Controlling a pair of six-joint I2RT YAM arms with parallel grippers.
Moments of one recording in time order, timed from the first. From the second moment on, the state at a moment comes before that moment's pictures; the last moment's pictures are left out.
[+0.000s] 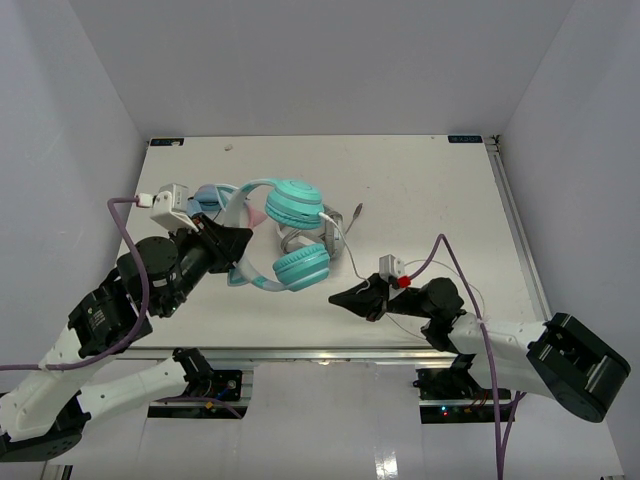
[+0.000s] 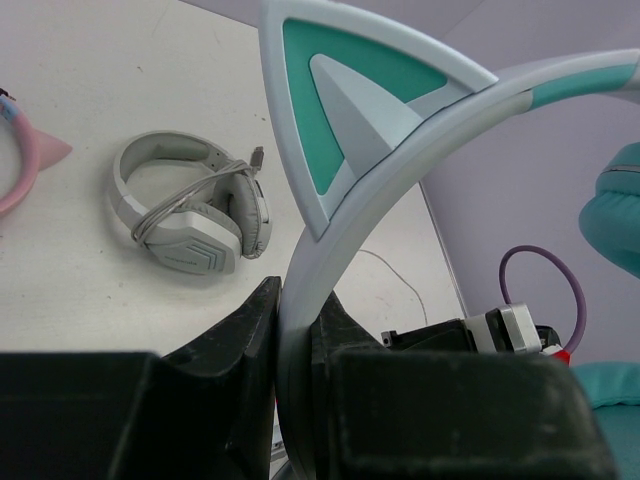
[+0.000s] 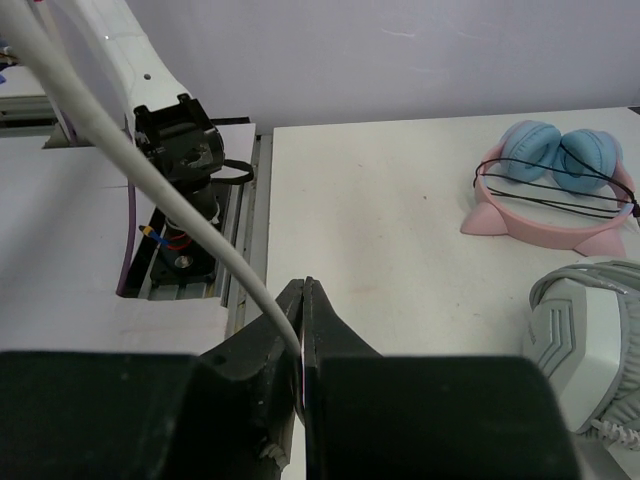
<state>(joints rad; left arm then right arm) -0.94 0.71 1.22 -0.70 -0.50 -0.72 0.85 1.12 0.18 1.22 -0.67 0.18</state>
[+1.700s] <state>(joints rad) -0.94 1.29 1.03 -0.79 -0.41 -0.38 0.77 1.14 1.05 -0.33 -0.23 -0.17</state>
